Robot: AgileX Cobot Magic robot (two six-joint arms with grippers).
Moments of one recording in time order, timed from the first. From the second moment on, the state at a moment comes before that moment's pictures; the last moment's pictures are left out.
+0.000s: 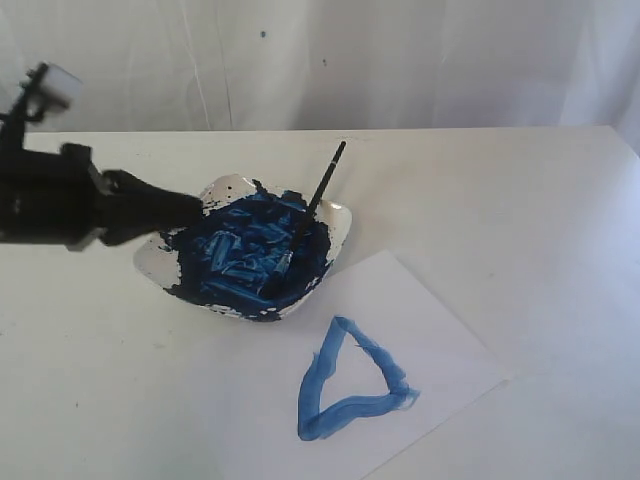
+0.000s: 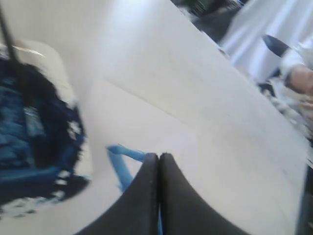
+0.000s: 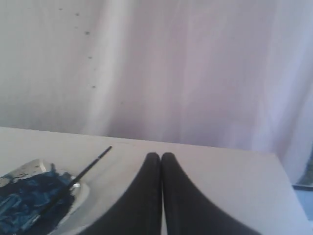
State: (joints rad) left arm -0.21 1.31 -0.73 1.66 -0.84 -1.76; right arm 0.37 0.44 -0.64 -0.19 0.35 0.14
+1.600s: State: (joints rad) left arm -0.06 0.36 -0.39 1.66 0.11 -1.53; right arm 0.40 0.00 -0.28 -0.55 0.35 0.64
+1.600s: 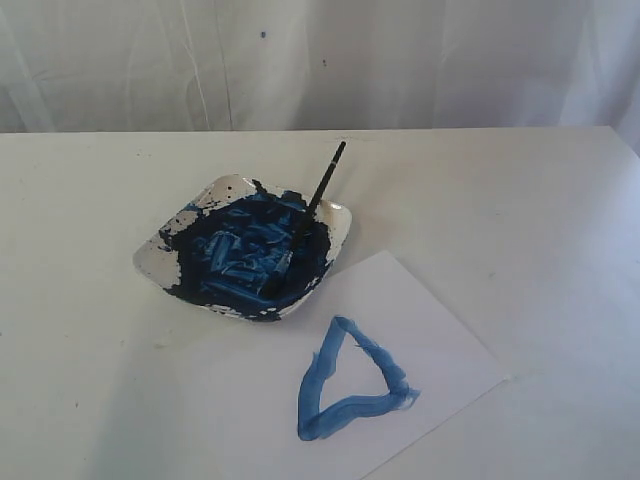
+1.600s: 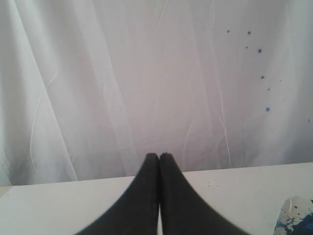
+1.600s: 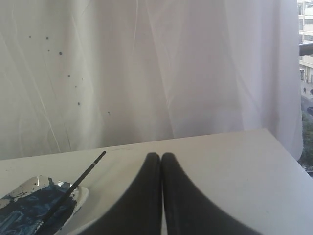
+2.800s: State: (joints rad) left arm -0.06 0.34 -0.35 1.66 0.13 -1.74; right arm 0.40 0.00 -0.28 -0.55 0.36 0.64
